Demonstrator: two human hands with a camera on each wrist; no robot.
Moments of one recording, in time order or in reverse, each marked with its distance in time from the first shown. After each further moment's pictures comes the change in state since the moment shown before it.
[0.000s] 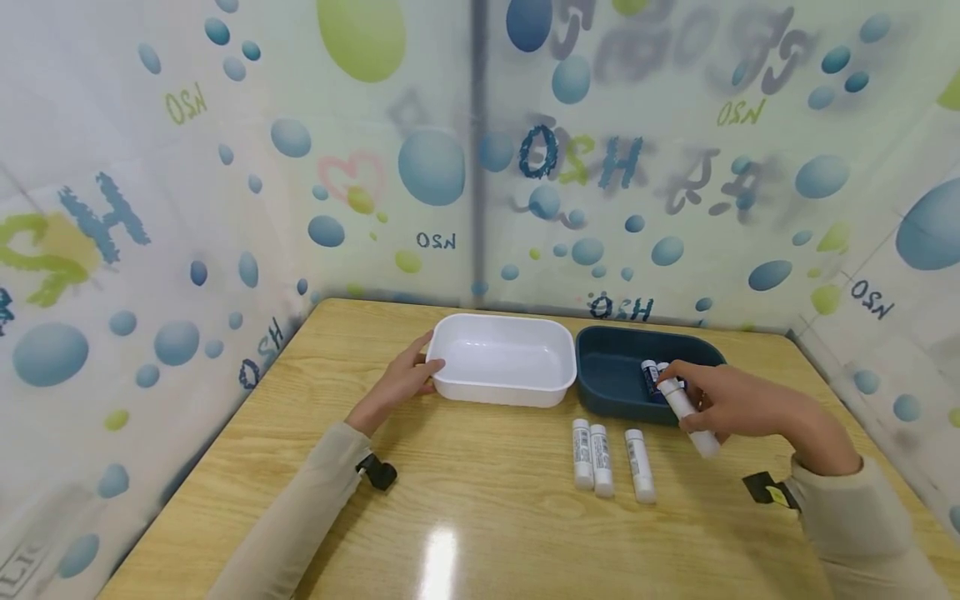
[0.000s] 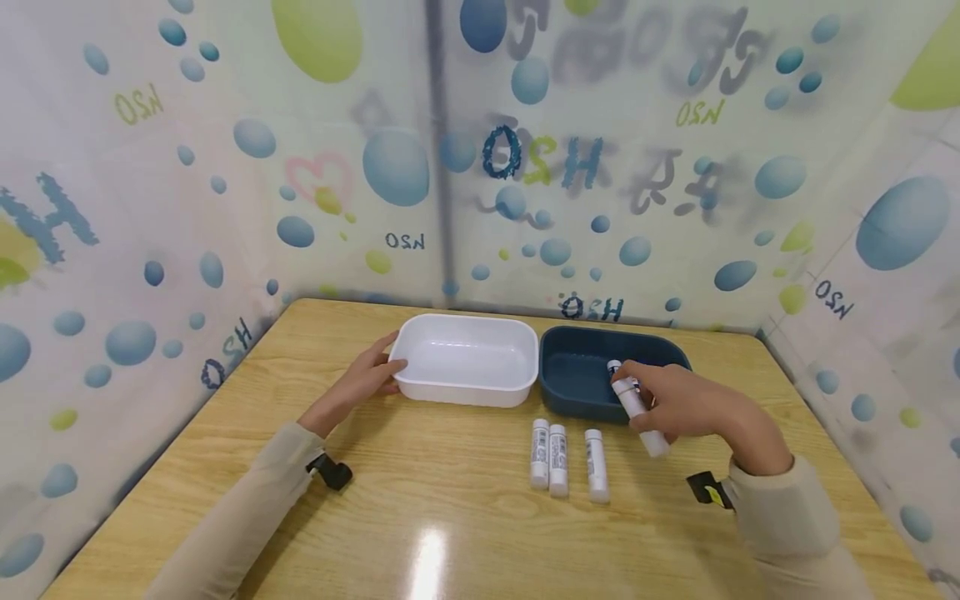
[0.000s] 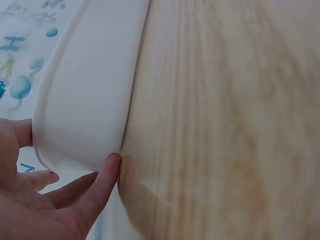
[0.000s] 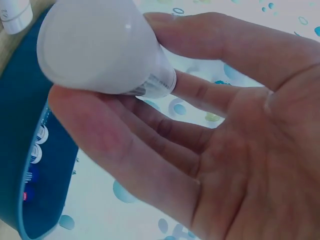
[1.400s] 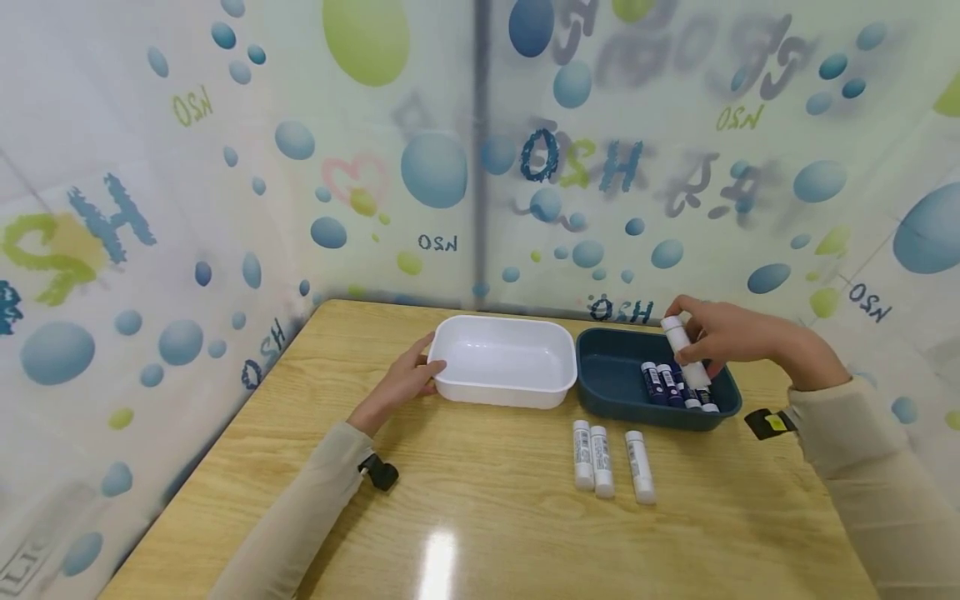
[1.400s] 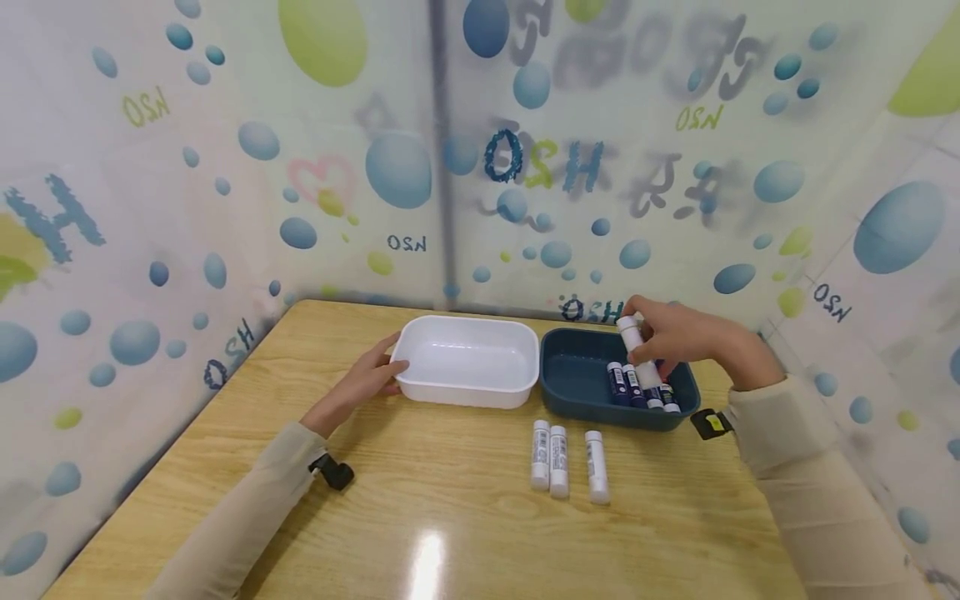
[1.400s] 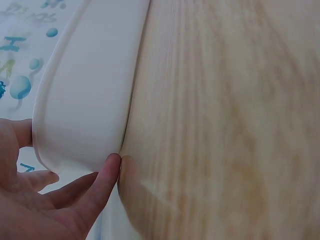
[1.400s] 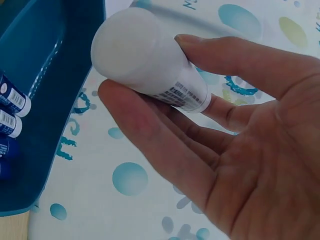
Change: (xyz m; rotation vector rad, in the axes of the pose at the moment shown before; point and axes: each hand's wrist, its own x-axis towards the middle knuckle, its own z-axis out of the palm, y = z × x) left_hand -0.005 0.000 0.003 0.014 0.009 0.025; right_hand 0.029 -0.013 -0.068 -0.028 0.024 0.018
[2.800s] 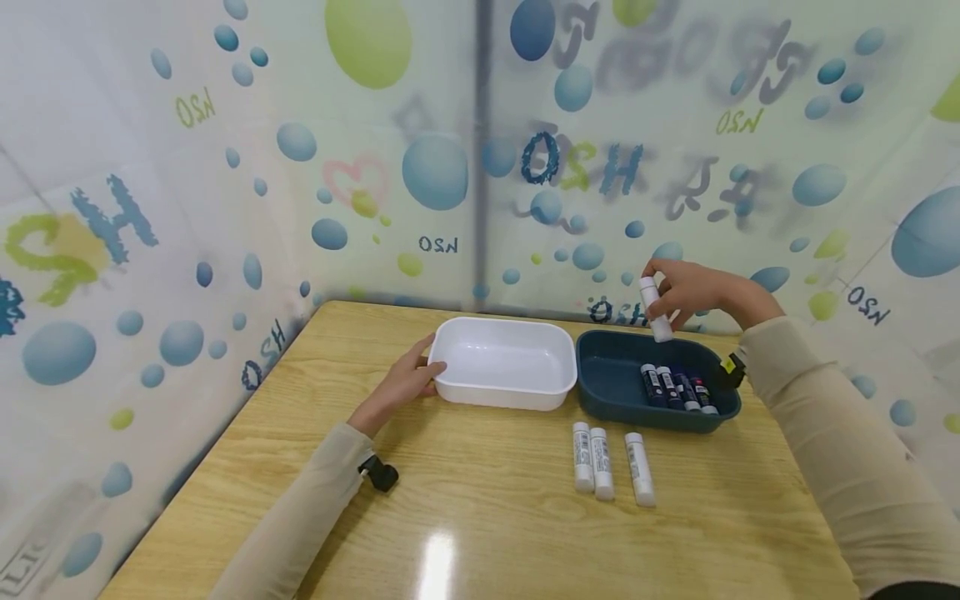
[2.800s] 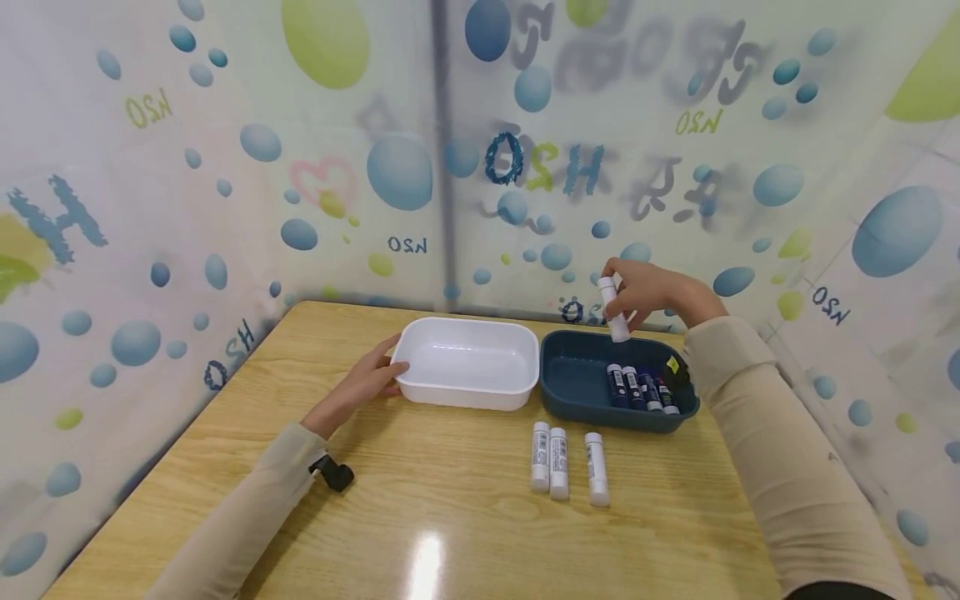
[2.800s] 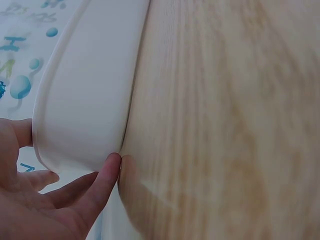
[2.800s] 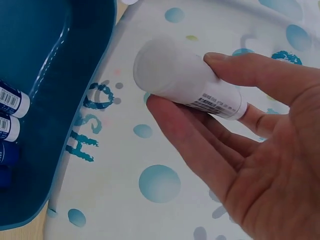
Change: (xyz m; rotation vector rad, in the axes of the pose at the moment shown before) left_hand 0.001 0.000 0.000 0.011 0.003 -0.001; right_hand 0.062 -0.005 -0.037 0.046 0.032 0.001
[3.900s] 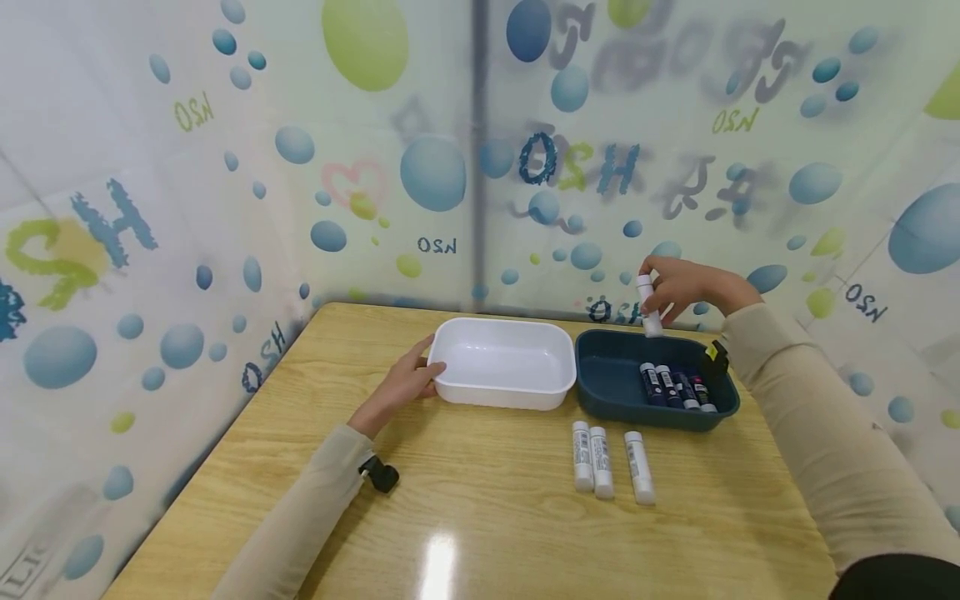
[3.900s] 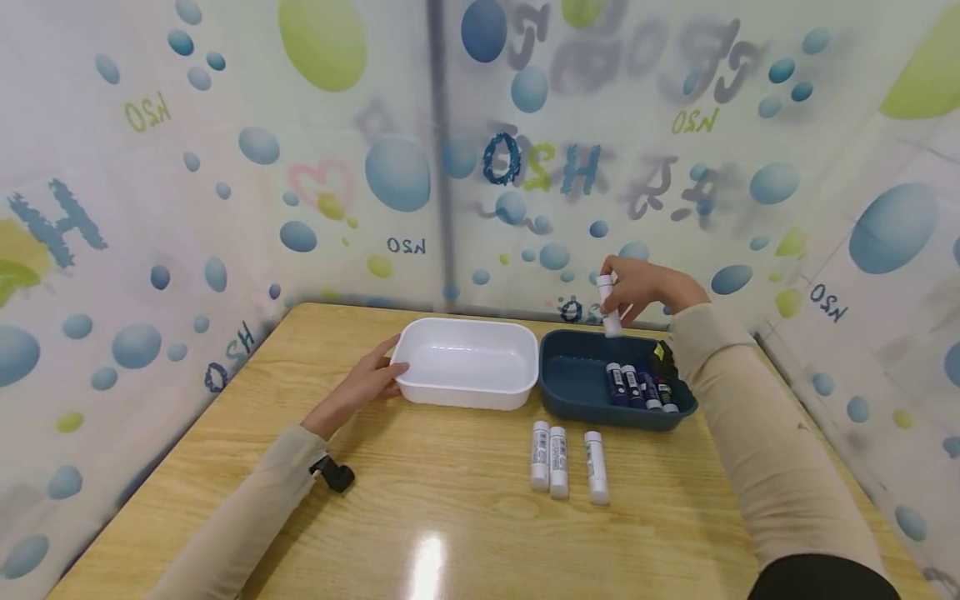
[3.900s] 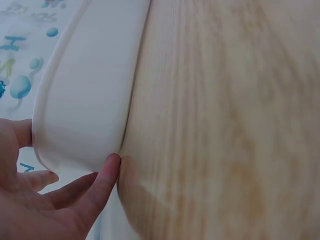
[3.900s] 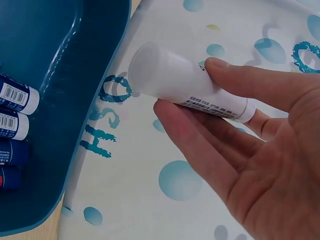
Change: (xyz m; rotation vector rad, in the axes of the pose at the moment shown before) left_hand -0.004 0.003 0.002 0.001 0.007 -0.011; right_hand 0.021 0.009 -0.003 0.051 -0.002 0.049
